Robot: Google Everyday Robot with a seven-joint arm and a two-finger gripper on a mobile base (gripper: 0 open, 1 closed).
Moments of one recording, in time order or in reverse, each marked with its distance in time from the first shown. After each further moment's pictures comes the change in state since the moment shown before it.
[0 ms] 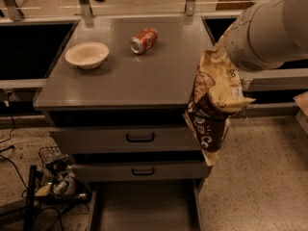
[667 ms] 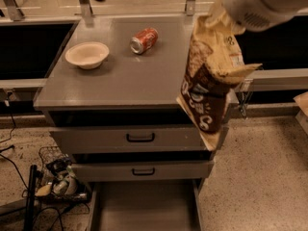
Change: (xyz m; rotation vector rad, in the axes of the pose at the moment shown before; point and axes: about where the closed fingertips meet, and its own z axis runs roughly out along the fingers) arm -0.046 -0.039 -0.043 0.017 -0.043 -0.037
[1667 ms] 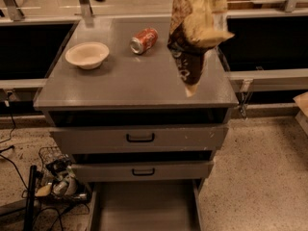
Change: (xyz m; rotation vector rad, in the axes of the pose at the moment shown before) arm -0.061 -0.060 -0.027 0.041 -0.048 -0.055
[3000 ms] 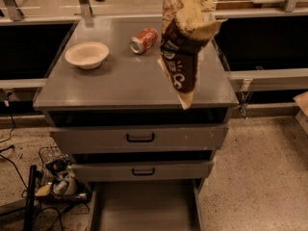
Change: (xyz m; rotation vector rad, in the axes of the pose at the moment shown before) arm -0.011 -0.003 0.037 -0.044 -0.031 0.019
